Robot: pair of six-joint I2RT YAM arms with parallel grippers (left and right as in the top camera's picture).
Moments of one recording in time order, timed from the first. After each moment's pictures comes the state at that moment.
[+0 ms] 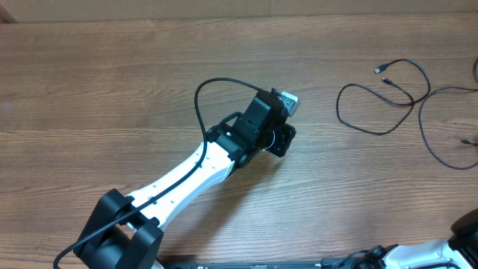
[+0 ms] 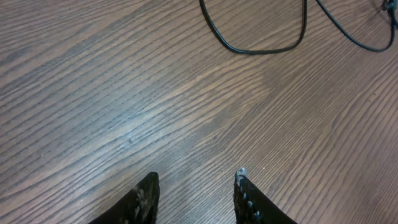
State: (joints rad) left arm -0.72 1.68 1.15 -0.28 0.17 -0.26; right arm -0.98 1.80 1.91 -0.42 -0.48 0.72
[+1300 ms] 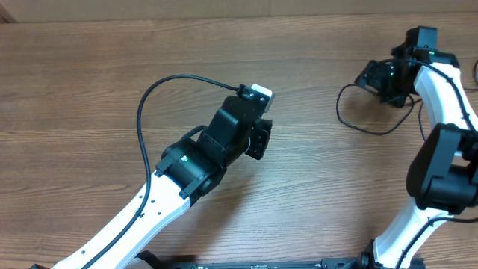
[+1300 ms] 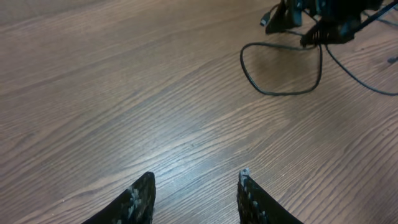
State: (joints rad) left arm -0.72 1.32 1.15 -0.50 -0.07 -0.23; right arm -0.21 2.05 1.63 -0.85 -0.19 0.31
